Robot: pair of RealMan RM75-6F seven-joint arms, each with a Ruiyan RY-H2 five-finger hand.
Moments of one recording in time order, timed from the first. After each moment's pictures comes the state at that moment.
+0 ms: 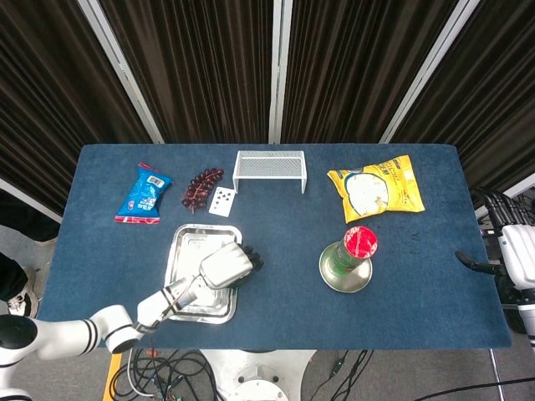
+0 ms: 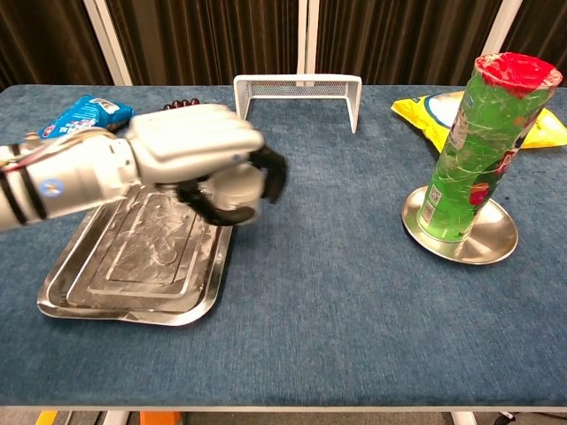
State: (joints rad) left arm -0.86 -1.62 -0.01 -1.34 1.63 1.01 0.13; right arm 0.25 -0.86 0.17 -1.71 -1.42 1.33 0.31
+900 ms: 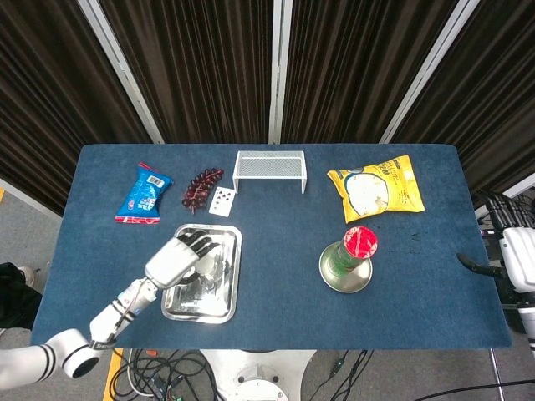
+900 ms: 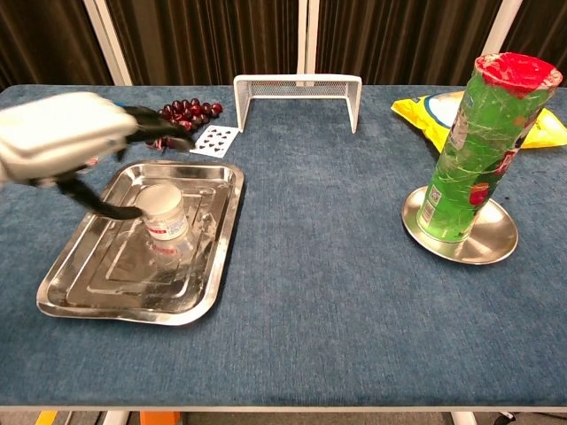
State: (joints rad) left arm -0.63 -1.48 0.06 -1.39 1.60 1.22 0.20; right arm 0.23 -0.86 0.16 -1.73 -1.42 1.36 0.26
